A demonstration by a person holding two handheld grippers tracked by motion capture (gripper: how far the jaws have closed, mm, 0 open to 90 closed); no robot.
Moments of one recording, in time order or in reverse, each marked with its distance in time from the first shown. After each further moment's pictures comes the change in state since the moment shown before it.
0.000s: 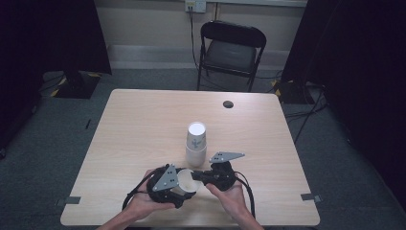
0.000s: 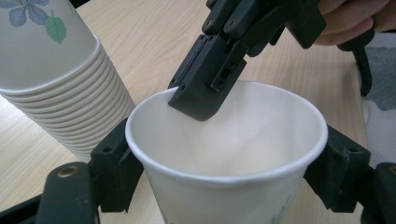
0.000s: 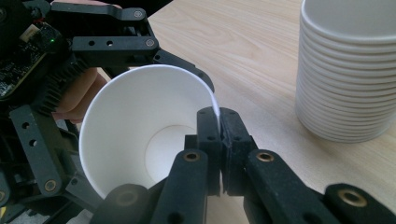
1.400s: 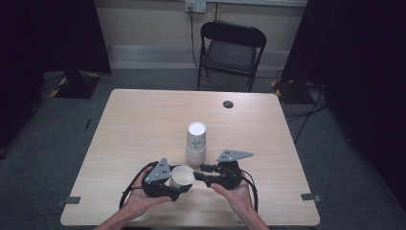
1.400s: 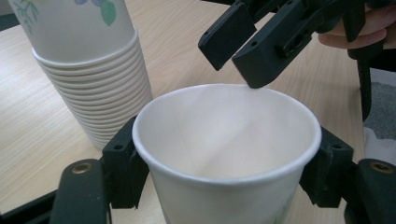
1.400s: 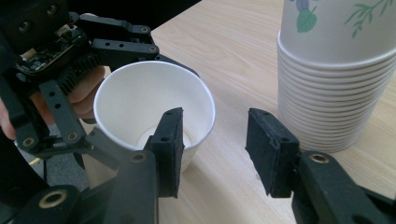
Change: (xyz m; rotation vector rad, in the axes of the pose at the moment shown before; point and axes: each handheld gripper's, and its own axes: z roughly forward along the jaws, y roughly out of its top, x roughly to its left) left arm 0.014 -0.006 -0.010 -0.038 0.016 -0.161; right arm -0.006 0.002 -0.018 -0.064 -0.003 -0.038
